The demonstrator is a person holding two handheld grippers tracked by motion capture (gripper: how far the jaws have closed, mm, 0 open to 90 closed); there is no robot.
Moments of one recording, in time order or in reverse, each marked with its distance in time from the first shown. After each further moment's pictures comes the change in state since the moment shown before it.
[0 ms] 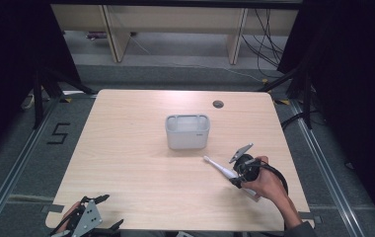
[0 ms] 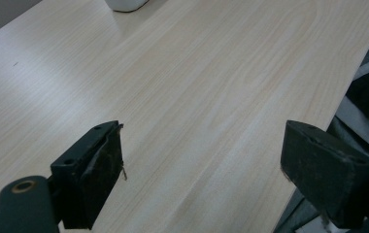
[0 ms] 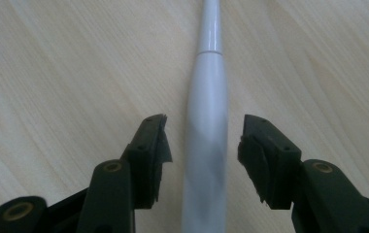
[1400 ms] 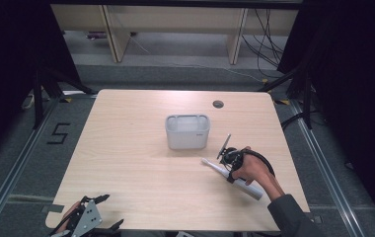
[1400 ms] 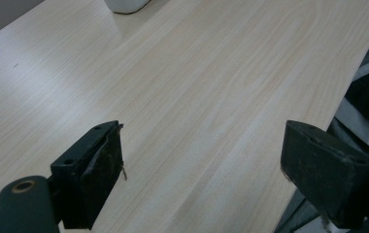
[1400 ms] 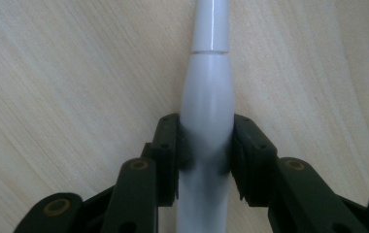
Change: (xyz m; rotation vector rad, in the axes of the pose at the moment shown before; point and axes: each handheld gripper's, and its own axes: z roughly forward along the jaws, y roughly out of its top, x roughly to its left) left arm -0.002 0.000 0.000 -0.014 -0.006 -0.017; right arm -0.014 0.042 0.035 0.327 0.094 -0.053
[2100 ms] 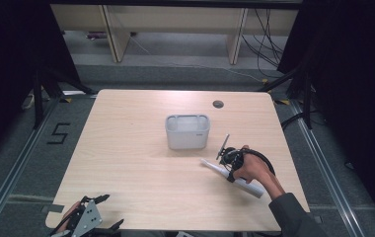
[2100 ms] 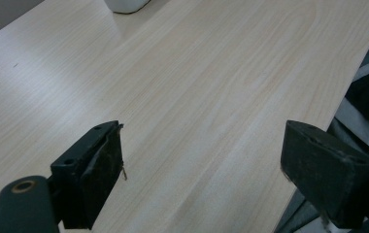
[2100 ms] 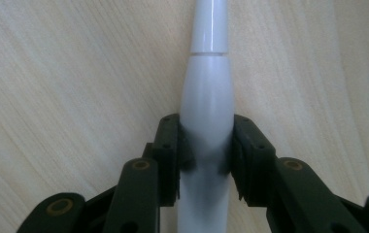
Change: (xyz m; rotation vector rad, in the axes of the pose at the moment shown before) left arm 0.000 -0.001 0.001 -0.016 0.008 -0.004; right arm 0.001 0.001 -0.003 -0.006 -0.002 -0.048
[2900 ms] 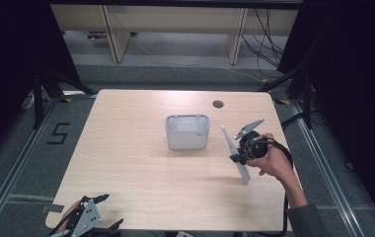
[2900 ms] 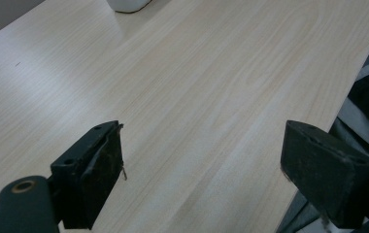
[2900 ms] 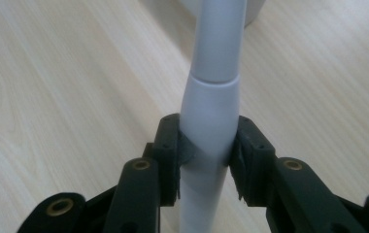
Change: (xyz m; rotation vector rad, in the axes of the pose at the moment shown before) left arm 0.001 0.000 -0.001 0.008 0.002 -0.003; right arm -0.012 -0.038 -0.074 -0.495 -0.062 0.063
